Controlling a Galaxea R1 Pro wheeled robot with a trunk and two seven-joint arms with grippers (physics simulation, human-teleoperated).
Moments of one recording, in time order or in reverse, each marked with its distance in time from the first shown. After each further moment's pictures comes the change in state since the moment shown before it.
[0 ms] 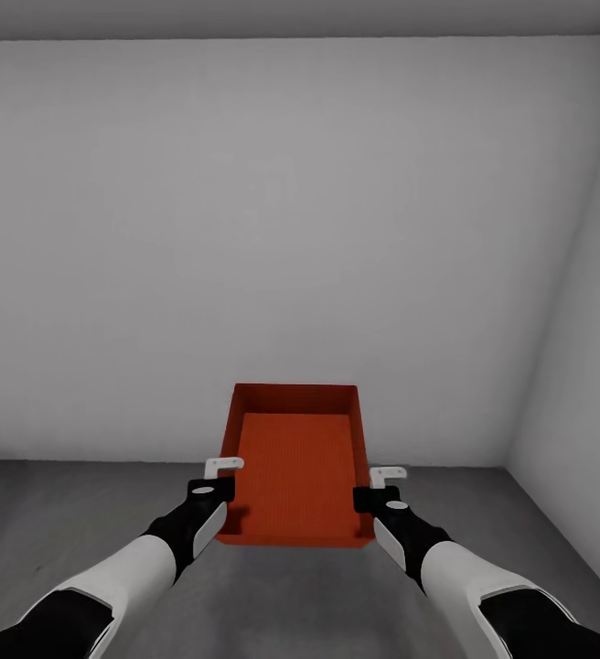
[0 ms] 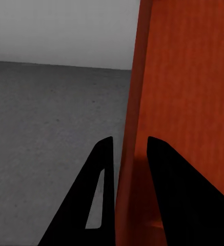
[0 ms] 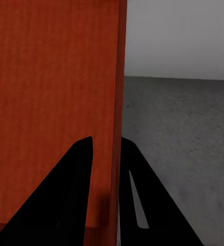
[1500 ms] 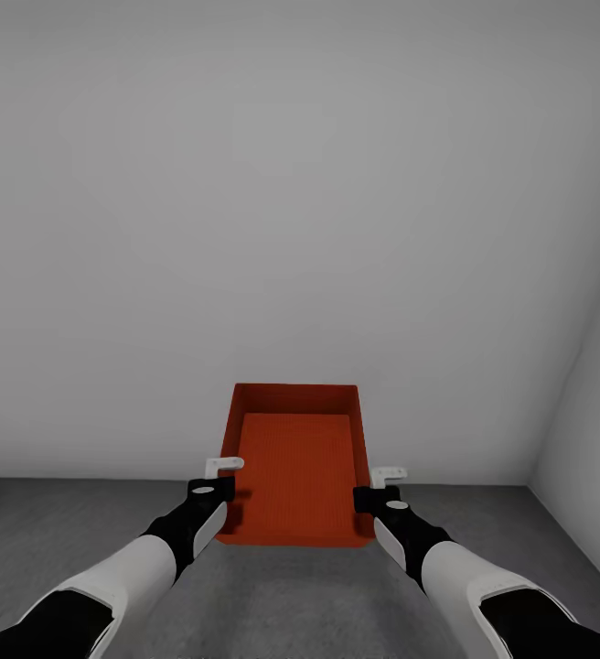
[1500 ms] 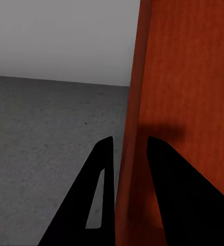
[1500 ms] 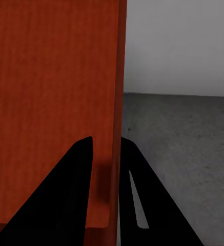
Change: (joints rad) left arm 0.000 0.000 0.000 -0.001 0.001 0.001 0.000; right arm 0.000 -0.001 0.004 -0.001 -0.004 0.001 0.000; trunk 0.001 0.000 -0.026
